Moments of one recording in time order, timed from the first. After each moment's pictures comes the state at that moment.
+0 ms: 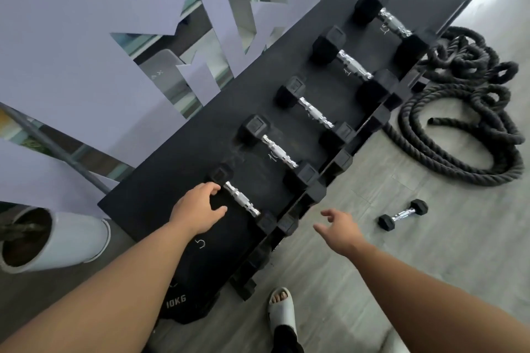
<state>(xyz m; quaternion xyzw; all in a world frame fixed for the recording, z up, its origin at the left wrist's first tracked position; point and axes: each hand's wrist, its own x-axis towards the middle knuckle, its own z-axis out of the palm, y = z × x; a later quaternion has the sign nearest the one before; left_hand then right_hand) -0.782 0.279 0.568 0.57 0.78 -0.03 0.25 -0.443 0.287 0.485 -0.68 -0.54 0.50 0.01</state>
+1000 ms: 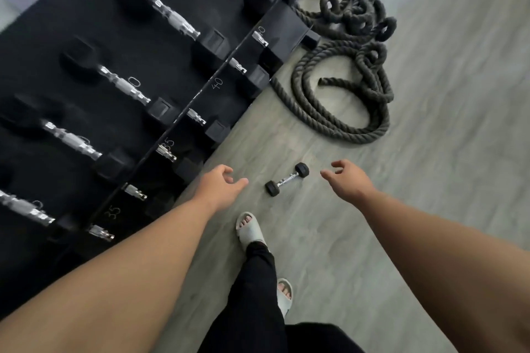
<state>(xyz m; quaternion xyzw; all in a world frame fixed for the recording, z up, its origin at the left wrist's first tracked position) -0.316 0.391 0.453 0.44 0.76 0.06 0.48 -0.012 0.410 0.458 -0.78 -0.43 0.45 0.00</state>
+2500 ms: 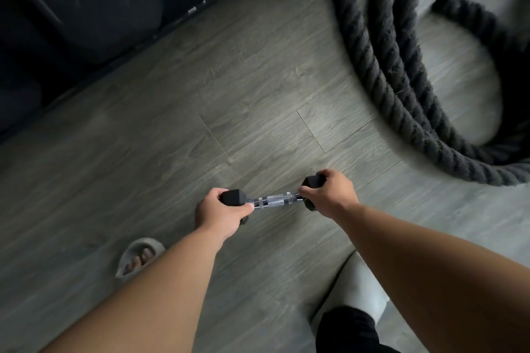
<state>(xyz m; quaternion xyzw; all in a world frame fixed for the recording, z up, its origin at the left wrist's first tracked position) -0.182 0.422 -0.129 0.10 0.85 0.11 0.51 0.017 0.549 -0.114 -0.75 -0.45 0.46 -0.15</state>
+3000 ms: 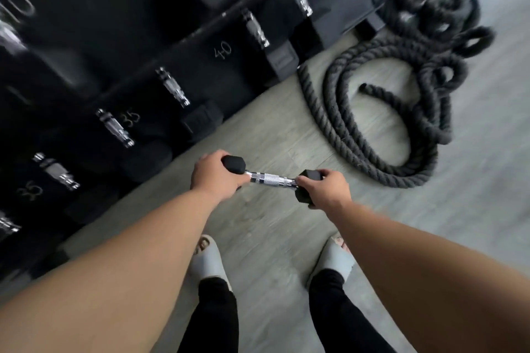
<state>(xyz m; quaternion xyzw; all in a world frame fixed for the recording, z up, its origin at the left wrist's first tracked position) -0.276 0.524 0.232 0.34 0.84 0.10 0.41 -0.041 0.573 0.229 -0.77 -0.38 0.50 0.02</state>
